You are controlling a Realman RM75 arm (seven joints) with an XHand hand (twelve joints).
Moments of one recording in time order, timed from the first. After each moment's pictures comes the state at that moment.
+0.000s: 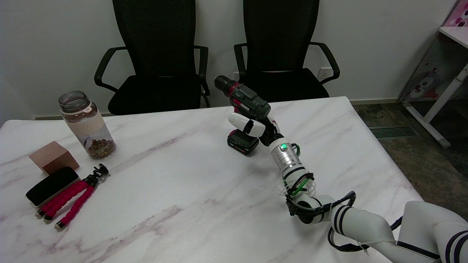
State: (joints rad) arm 0.43 -1.27 0.72 -0.71 1.12 -0.85 -1.94
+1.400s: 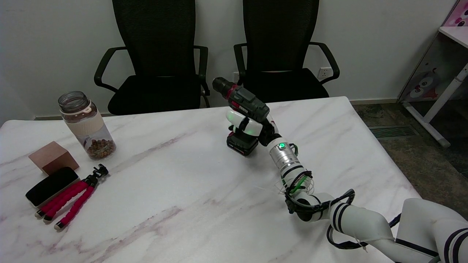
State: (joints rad) arm 0.44 -1.27 0.70 -0.70 1.14 -0.80 -1.92
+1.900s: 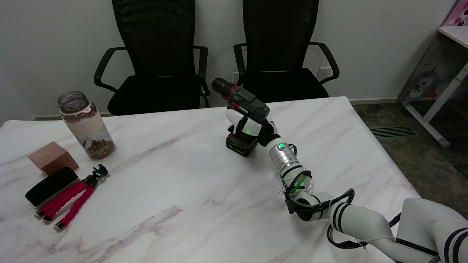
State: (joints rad) arm 0.45 -1.27 0.70 -0.70 1.13 -0.79 -1.90
